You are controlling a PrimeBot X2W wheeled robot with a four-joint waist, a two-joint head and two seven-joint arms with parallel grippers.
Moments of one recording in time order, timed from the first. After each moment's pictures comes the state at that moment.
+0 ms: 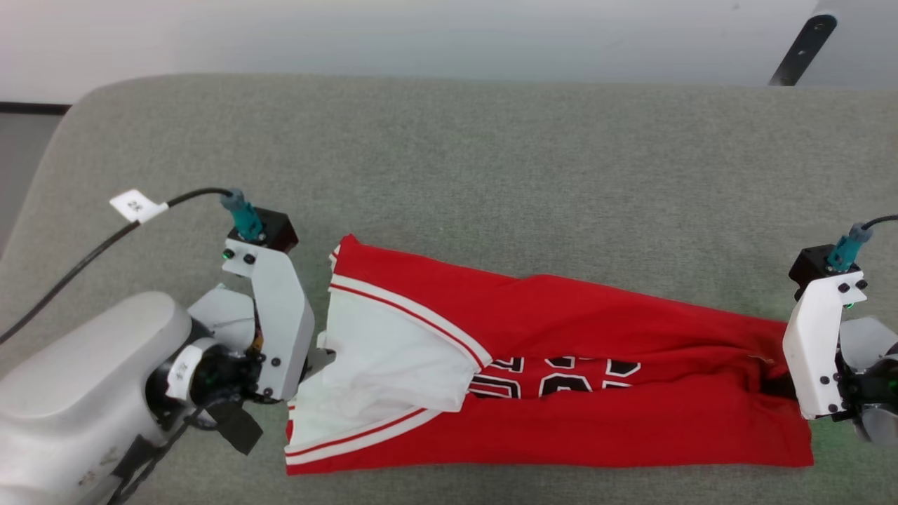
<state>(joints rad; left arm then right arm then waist) -0.91 0.80 -1.09 0.08 -1.28 0.27 0.81 -0.53 -0.55 0.36 0.33 0.80 0.13 1.14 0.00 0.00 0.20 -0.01</state>
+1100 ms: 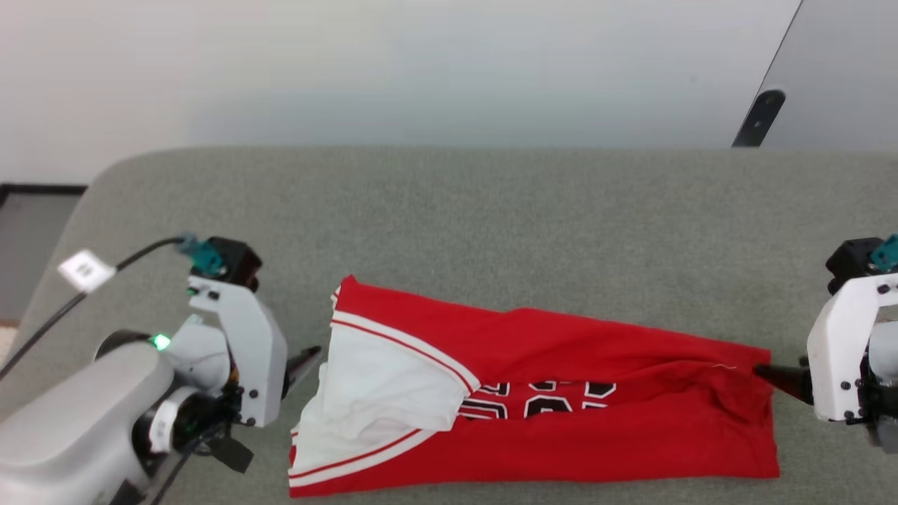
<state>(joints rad) -0.77 0.83 -1.04 0.11 -1.26 0.23 0.52 -0.39 -0.45 0.09 0.14 0.62 0.13 1.16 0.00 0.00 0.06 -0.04</state>
